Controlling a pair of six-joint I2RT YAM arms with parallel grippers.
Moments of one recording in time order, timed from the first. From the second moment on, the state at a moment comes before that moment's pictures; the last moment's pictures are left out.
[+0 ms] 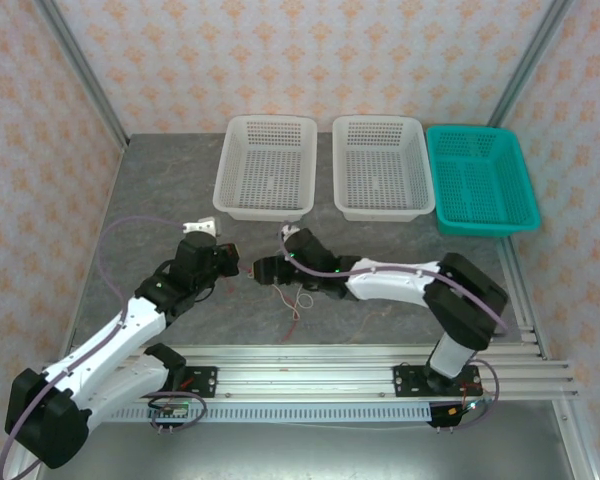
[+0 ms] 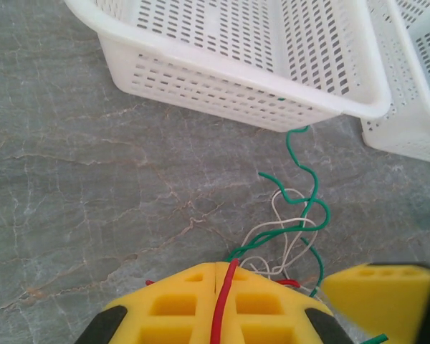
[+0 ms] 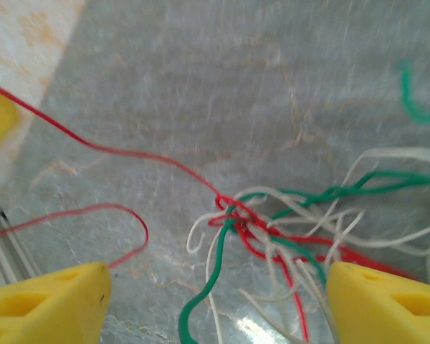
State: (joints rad) left arm -0.45 0.89 0.57 -0.31 -0.13 -0.61; right arm 0.98 1.69 0.95 0.07 -0.07 0.71
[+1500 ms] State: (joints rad) left arm -0.01 0.83 0.54 -0.45 0.11 -0.56; right arm 0.50 1.16 0.40 0.05 -0.20 1.04
